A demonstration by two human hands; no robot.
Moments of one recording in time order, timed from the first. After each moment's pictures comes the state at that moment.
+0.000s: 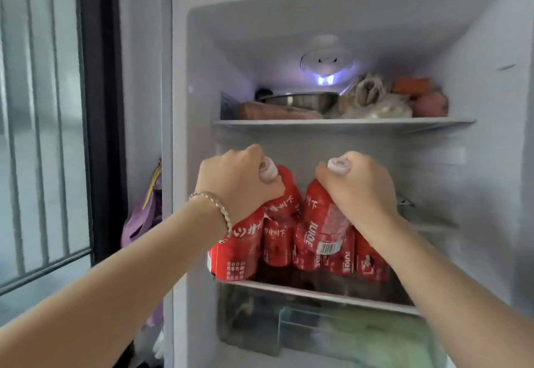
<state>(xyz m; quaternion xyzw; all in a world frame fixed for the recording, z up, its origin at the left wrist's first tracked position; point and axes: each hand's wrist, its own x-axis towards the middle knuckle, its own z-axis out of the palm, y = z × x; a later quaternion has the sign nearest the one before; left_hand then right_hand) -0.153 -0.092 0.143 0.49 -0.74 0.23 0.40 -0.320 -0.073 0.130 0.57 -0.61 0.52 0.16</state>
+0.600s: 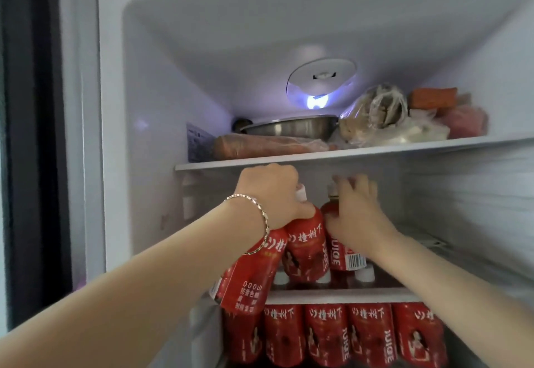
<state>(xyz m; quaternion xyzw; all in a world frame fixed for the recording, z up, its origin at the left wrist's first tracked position) -0.212 -0.226 0.200 0.39 -0.84 0.27 0.27 -0.361 -0.211 0.144 0.59 -0.68 0.40 0.16</state>
